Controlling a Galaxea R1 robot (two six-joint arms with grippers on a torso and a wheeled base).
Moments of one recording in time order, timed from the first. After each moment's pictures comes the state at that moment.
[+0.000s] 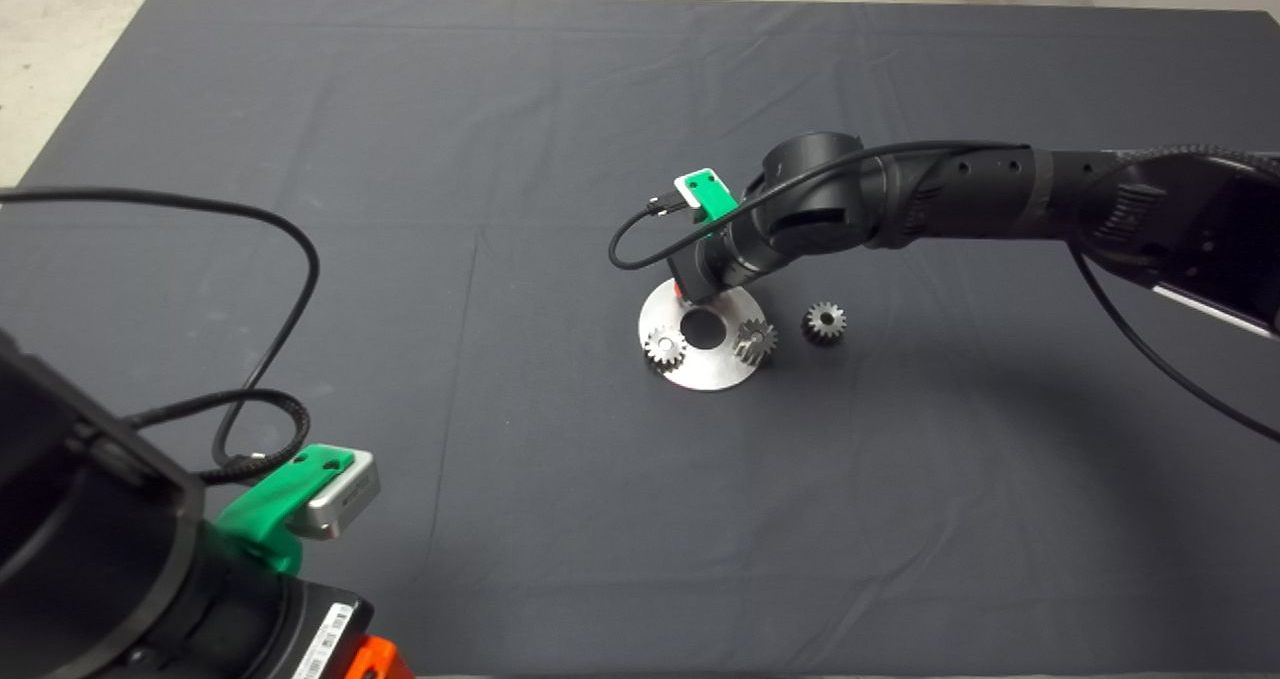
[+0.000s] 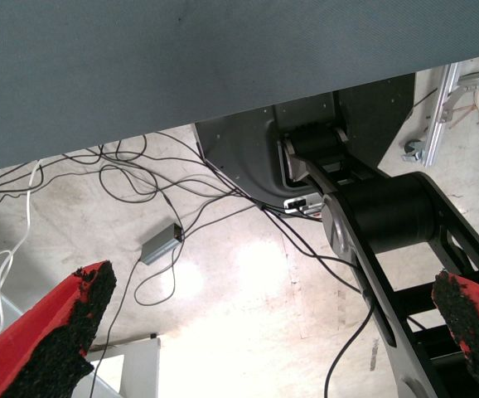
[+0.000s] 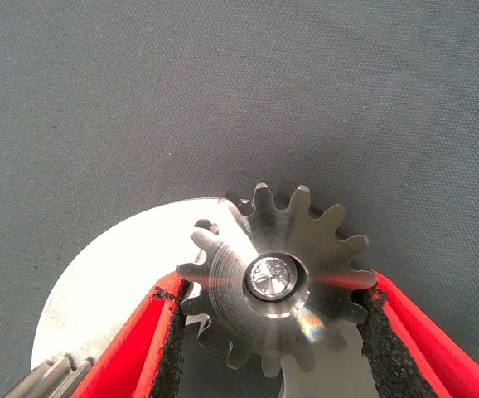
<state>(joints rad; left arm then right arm) -0.56 2.19 -0.30 -0.07 1.43 -1.68 0.28 2.78 -1.30 -0.71 -1.36 1.16</state>
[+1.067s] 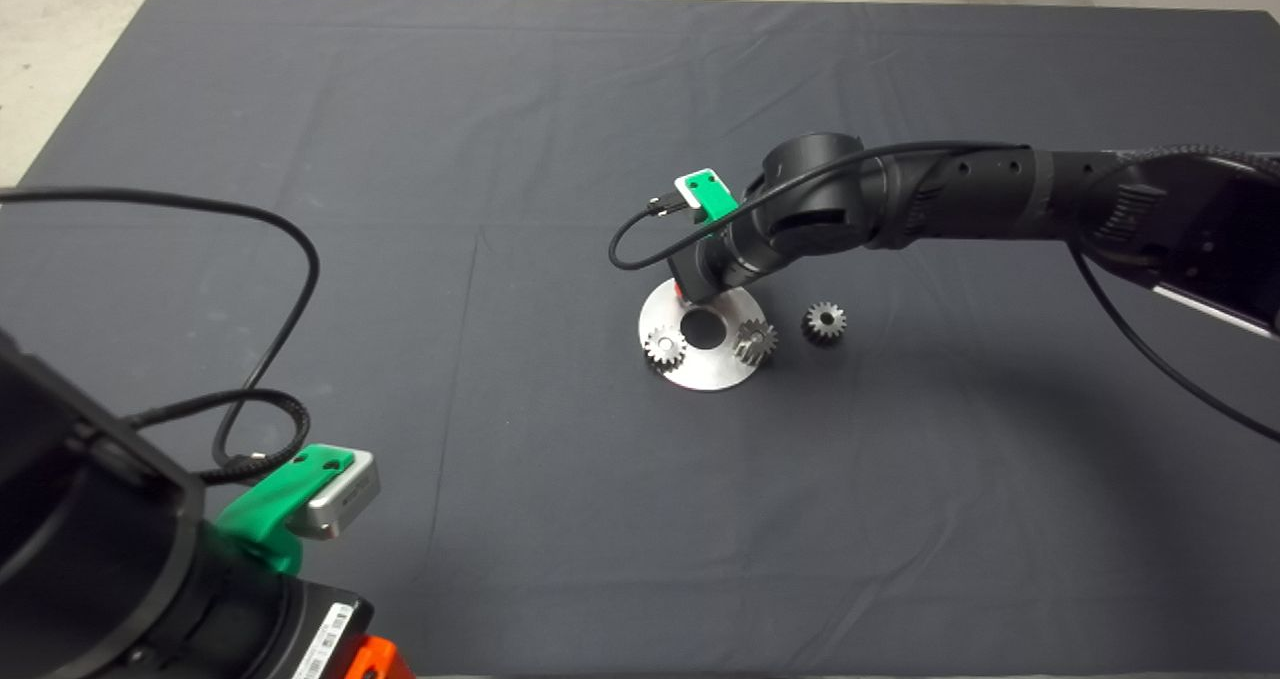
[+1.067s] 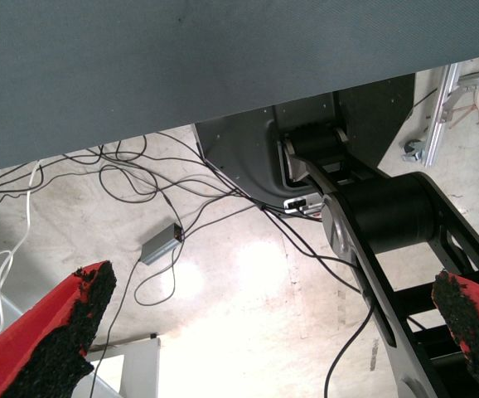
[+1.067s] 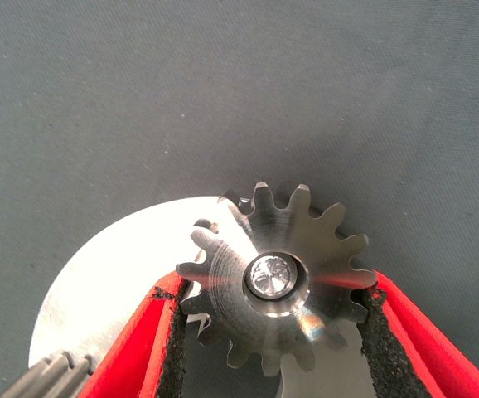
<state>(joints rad) -0.56 2.19 -0.30 -0.07 1.43 -1.68 0.28 2.78 -1.29 -0.71 -1.37 1.17</state>
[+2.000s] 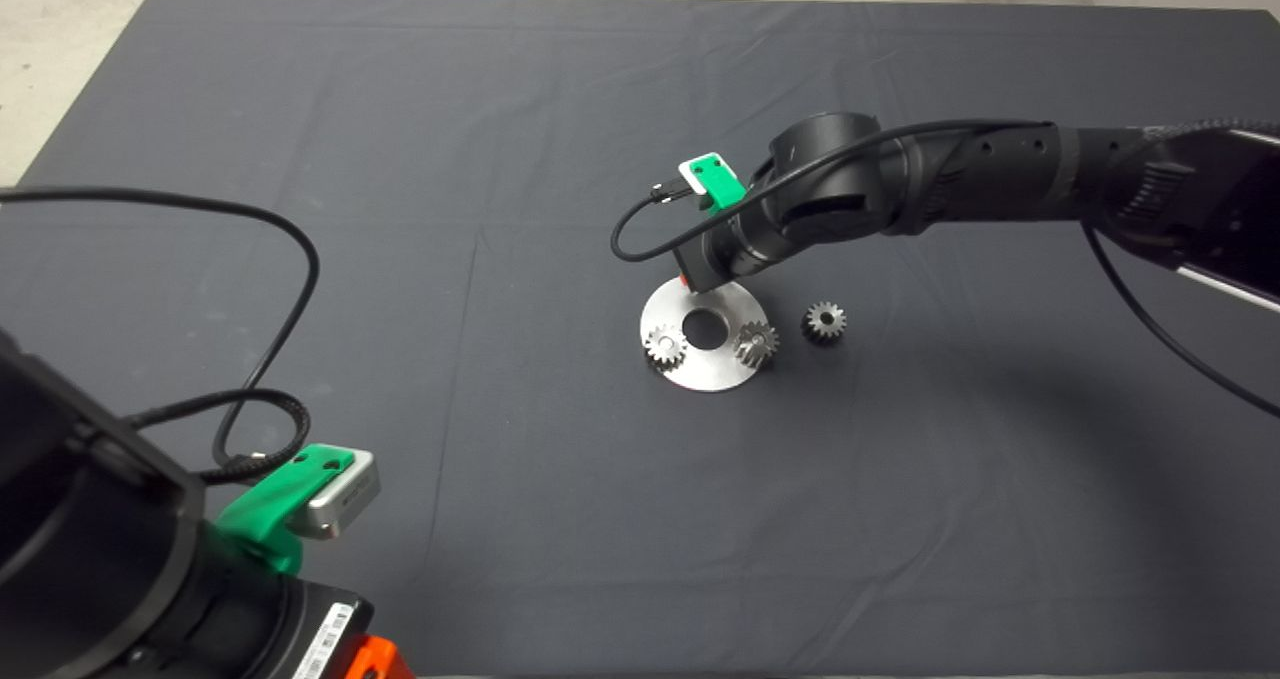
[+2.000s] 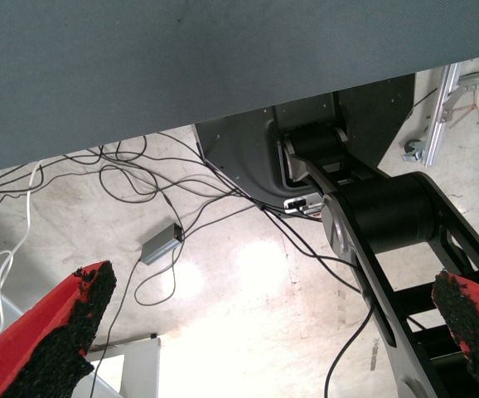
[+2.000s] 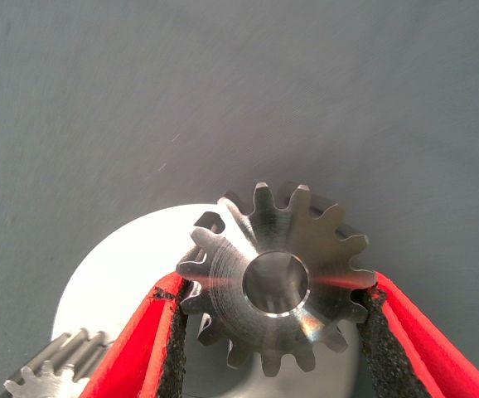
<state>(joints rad) -0.56 2.19 -0.30 -0.07 1.43 -1.68 0.35 2.76 -1.22 -0.71 -1.41 1.20</state>
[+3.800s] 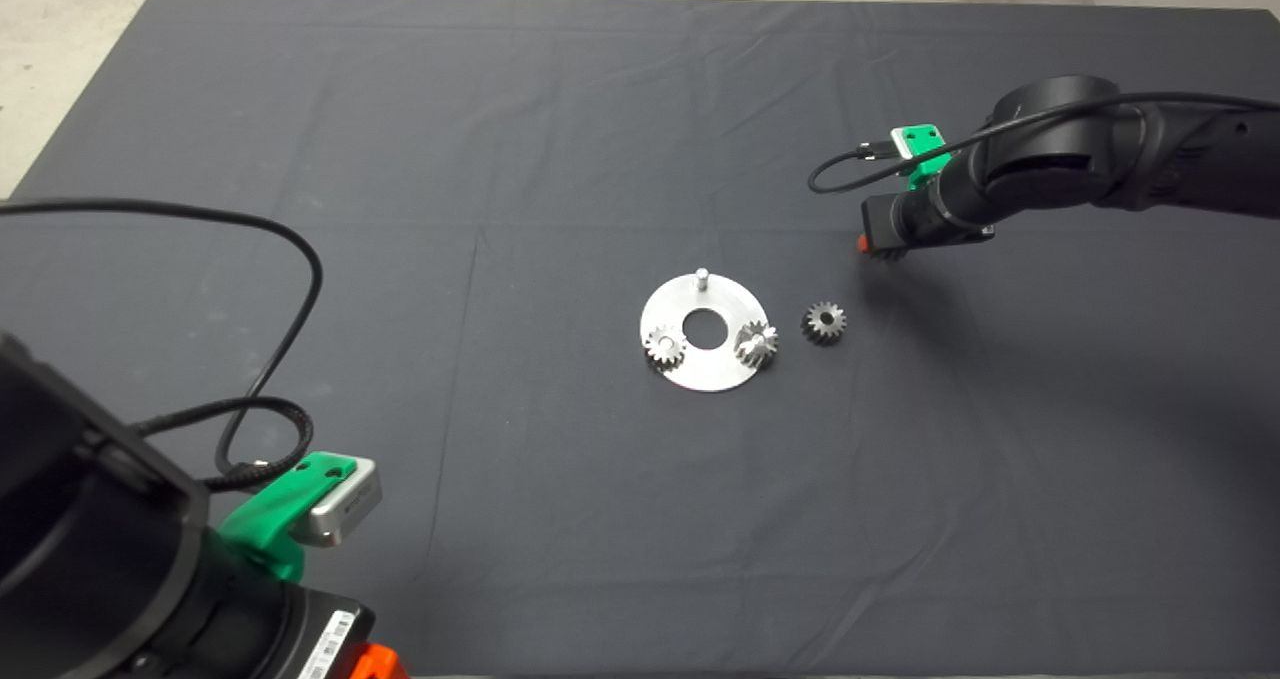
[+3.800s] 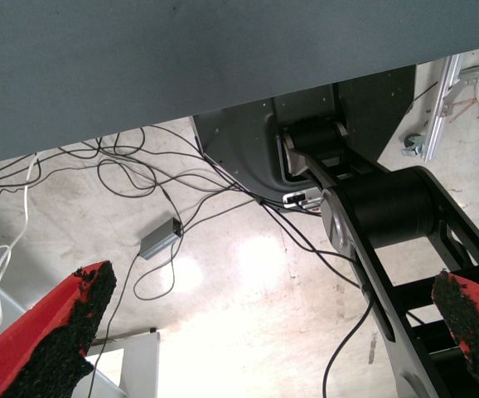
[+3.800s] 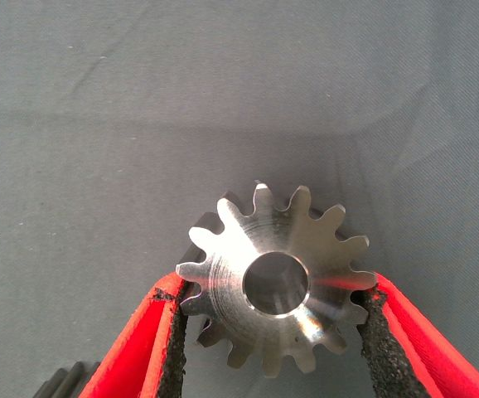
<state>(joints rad) -0.55 2.19 -0.30 -0.07 1.43 -1.68 0.36 2.41 -1.17 -0.69 -1.45 1.30</state>
